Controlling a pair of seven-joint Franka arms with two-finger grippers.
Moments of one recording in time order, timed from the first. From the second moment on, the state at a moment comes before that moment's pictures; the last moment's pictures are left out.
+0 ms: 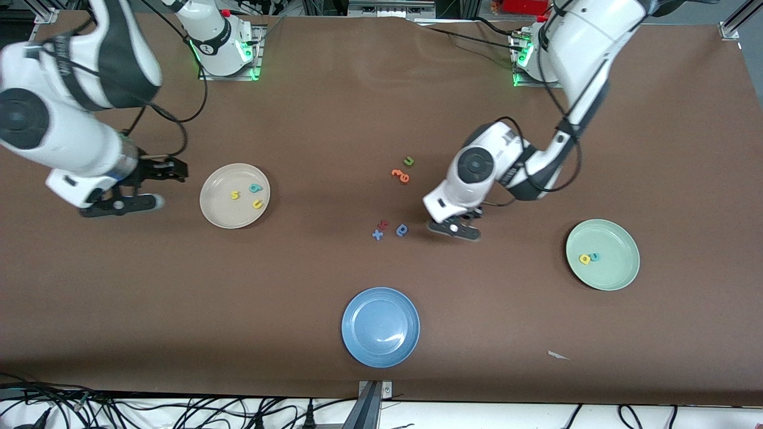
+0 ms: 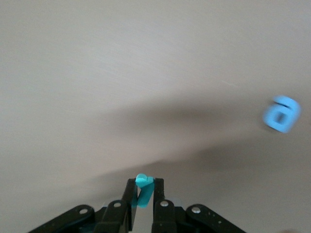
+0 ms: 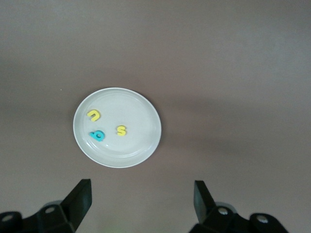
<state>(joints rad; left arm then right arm) -0.11 0.62 -0.43 -1.77 0.32 2.23 -0.46 -0.14 0.20 0.29 -1.66 -0.13 1.67 0.00</state>
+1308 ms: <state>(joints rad) 0.42 0.58 -0.42 -1.69 0.32 2.19 -0.07 0.06 0.09 -0.01 -1.62 -0.04 1.63 -0.11</state>
